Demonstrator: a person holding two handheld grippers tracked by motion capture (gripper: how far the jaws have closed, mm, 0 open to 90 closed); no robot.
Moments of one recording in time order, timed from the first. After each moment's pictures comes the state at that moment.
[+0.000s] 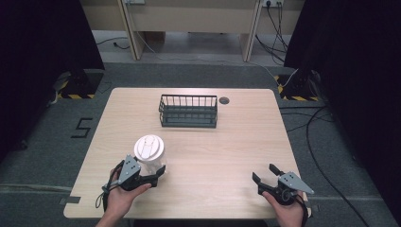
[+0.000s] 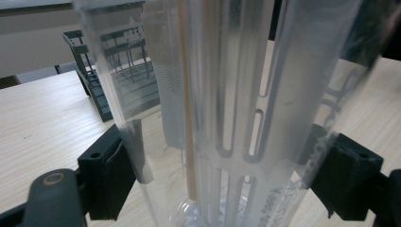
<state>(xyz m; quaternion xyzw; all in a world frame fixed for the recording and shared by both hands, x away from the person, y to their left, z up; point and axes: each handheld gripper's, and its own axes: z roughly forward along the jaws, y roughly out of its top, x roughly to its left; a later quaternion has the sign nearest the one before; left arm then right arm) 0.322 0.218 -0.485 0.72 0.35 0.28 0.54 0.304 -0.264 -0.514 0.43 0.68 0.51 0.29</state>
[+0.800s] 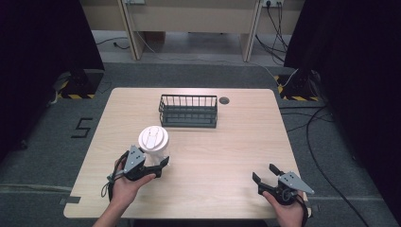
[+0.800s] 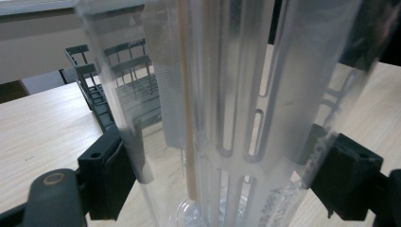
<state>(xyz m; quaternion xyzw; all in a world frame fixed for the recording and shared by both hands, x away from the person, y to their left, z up) 0.345 0.207 -0.471 0.72 0.35 0.29 0.53 0.304 -0.264 -0.514 0.44 0.68 0.51 0.28</state>
